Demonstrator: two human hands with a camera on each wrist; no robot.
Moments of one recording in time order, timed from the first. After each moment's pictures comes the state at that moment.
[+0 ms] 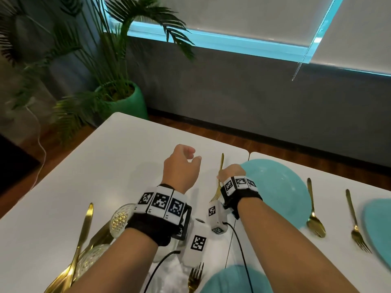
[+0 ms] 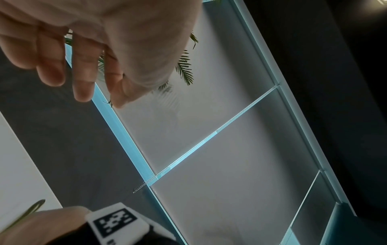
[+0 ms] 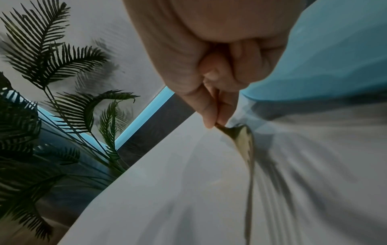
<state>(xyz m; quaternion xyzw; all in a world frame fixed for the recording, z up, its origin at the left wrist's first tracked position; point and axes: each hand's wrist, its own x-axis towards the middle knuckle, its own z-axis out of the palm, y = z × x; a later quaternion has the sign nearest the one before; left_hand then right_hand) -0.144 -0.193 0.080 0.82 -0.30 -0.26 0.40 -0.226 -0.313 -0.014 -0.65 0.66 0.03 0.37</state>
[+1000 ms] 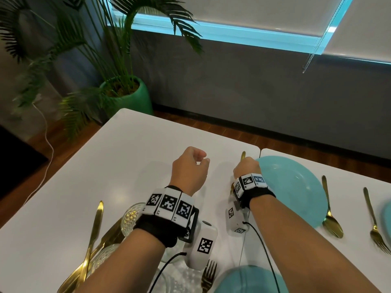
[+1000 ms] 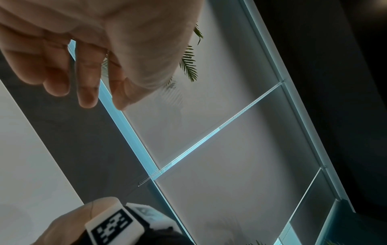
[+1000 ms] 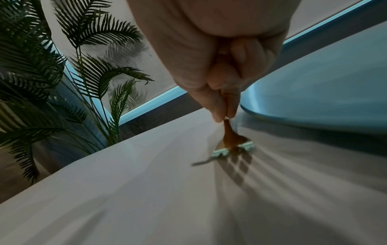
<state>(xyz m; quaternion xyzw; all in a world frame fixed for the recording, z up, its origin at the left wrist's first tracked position) -0.132 -0.189 0.068 0.82 -0.31 -0.29 0.38 -0.225 -0.323 -0.028 -0.69 0.66 -0.01 0.30</state>
